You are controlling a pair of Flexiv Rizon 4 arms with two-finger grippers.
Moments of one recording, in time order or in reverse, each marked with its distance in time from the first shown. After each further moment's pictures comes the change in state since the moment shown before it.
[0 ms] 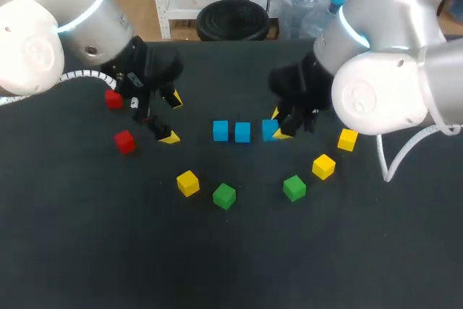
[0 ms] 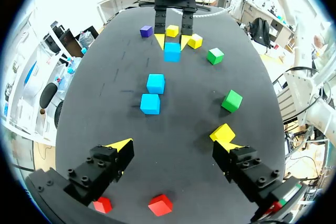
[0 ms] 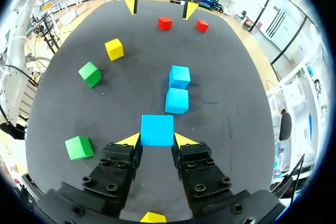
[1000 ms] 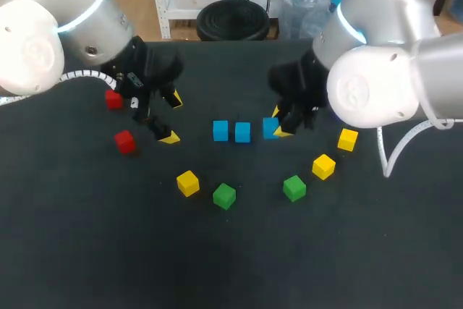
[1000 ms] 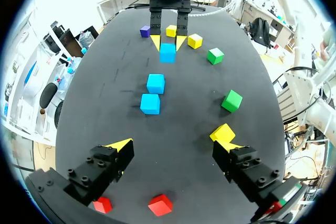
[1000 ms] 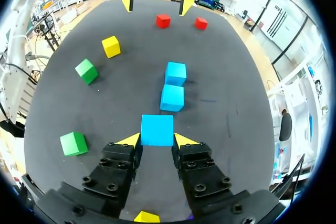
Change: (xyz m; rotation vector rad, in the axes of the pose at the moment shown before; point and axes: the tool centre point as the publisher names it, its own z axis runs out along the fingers) left arm 0.000 0.000 0.000 0.000 0.000 0.000; right arm 0.005 -0.007 0.005 0.000 0.013 -0.010
